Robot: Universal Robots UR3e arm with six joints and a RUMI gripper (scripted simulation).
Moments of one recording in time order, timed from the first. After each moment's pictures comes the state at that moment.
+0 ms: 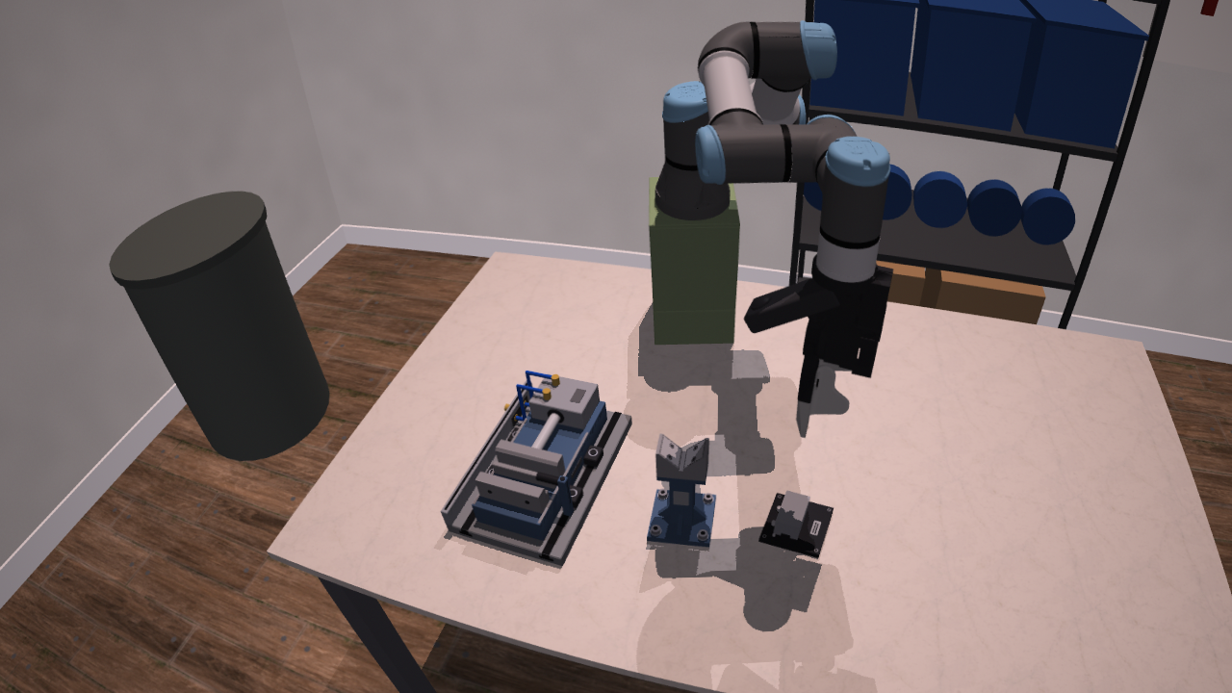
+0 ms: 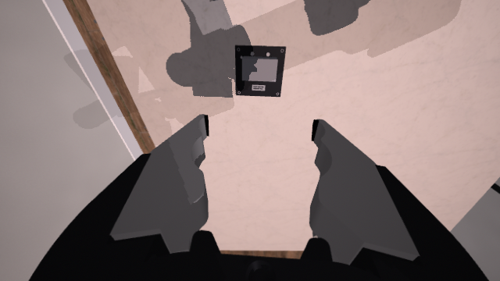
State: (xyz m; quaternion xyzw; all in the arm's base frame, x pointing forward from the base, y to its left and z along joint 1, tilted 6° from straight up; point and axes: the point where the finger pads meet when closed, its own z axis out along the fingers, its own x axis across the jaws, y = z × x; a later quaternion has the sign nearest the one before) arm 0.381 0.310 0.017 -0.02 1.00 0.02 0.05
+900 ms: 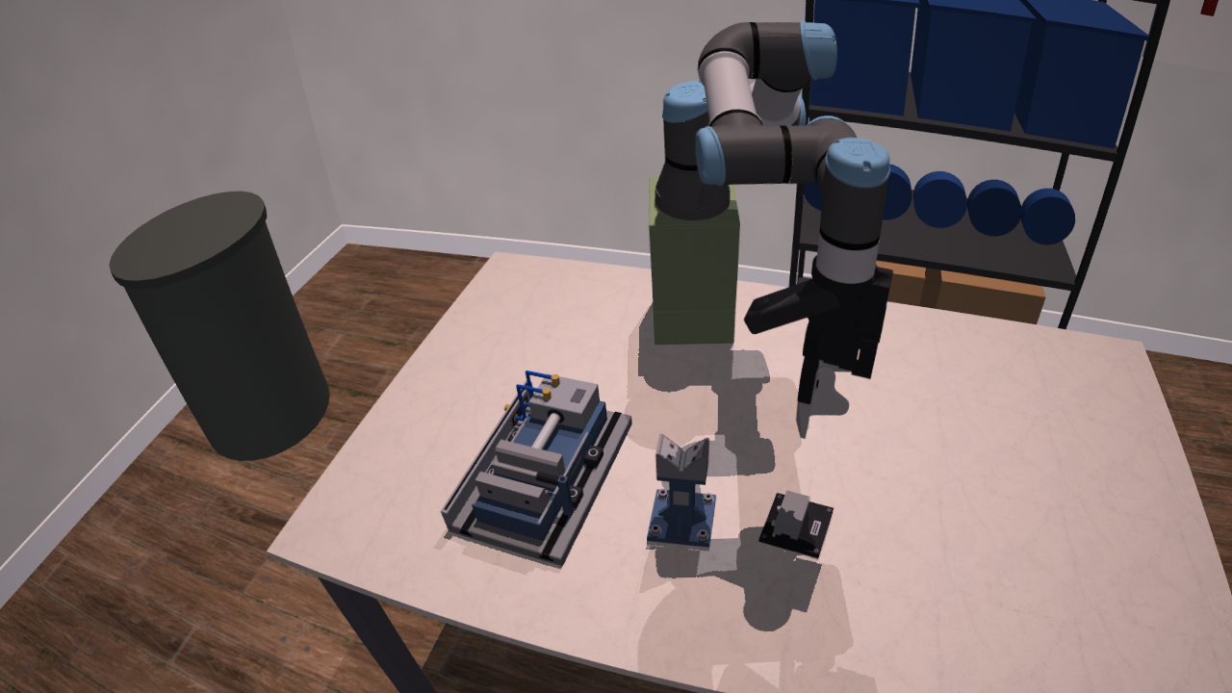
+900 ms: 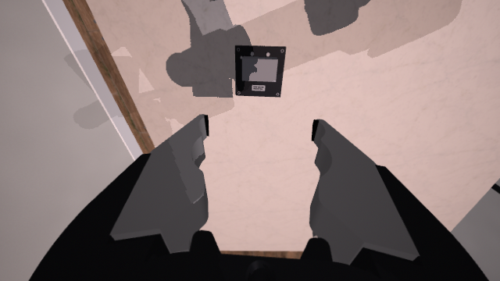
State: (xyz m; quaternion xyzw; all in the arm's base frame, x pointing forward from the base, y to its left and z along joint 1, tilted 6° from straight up) arm 0.381 0.310 0.016 -0.02 1.00 0.02 0.05
